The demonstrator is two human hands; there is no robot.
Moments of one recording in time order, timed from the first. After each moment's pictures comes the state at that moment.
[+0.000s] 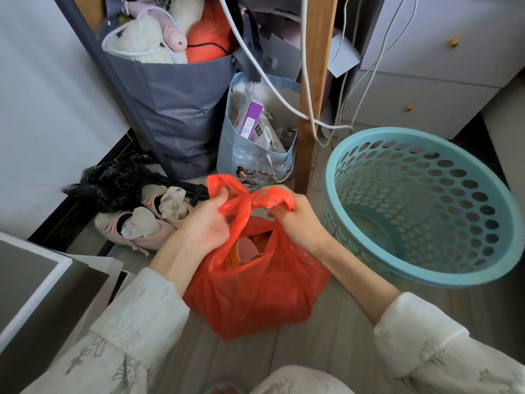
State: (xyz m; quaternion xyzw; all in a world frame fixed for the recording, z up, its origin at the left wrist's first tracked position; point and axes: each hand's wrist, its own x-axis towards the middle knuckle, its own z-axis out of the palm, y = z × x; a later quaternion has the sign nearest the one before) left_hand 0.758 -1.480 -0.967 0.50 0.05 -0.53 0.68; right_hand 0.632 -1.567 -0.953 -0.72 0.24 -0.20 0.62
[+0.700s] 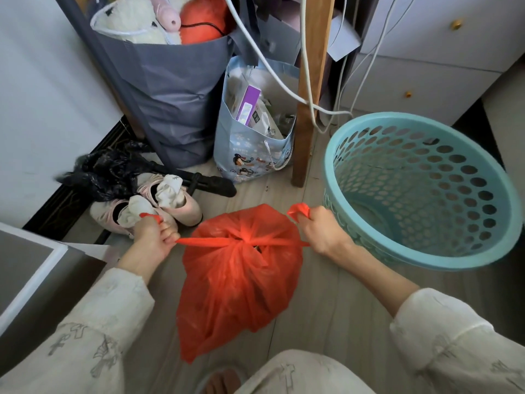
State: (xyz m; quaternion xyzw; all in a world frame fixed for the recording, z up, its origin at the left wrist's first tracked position) left_hand 0.813 -1.407 -1.026 0.61 0.22 -0.35 0.67; right_hand 0.590 -1.584 -0.992 -0.81 0.41 -0.05 0.42
